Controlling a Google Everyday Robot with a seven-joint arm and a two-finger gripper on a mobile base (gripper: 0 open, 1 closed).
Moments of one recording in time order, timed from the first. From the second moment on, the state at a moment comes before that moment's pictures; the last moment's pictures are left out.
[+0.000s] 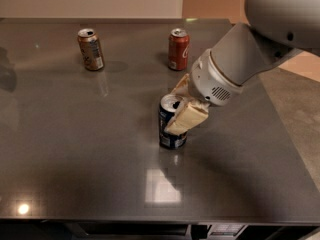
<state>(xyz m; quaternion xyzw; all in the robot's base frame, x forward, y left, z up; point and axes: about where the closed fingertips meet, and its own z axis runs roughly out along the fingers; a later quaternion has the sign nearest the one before) 0.454 -0.035 0.899 -0.66 0.69 0.17 0.24</state>
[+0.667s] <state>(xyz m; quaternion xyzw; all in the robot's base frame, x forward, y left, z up) 0.505 -0.044 0.919 -0.64 0.72 0.15 0.24</state>
